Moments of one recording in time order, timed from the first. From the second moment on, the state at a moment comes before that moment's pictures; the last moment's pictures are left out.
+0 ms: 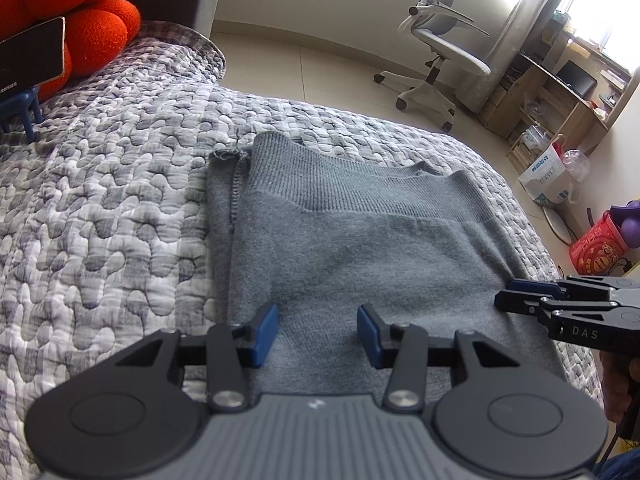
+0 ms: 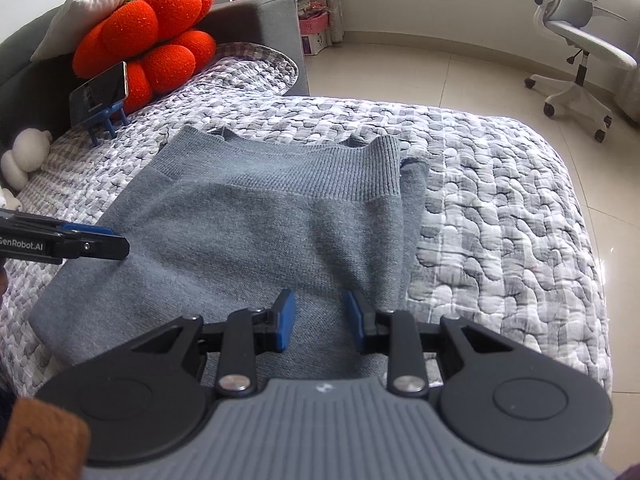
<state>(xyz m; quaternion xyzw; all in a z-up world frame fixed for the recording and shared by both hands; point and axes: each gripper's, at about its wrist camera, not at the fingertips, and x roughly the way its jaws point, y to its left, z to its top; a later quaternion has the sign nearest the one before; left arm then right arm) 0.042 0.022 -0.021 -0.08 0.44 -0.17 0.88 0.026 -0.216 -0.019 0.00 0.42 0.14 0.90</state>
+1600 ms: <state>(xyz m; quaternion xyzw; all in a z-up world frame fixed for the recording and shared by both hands) 0.040 0.034 -0.022 -0.11 0.45 -0.14 0.88 -0.016 -0.177 0.003 -0.09 0.32 0.20 0.92</state>
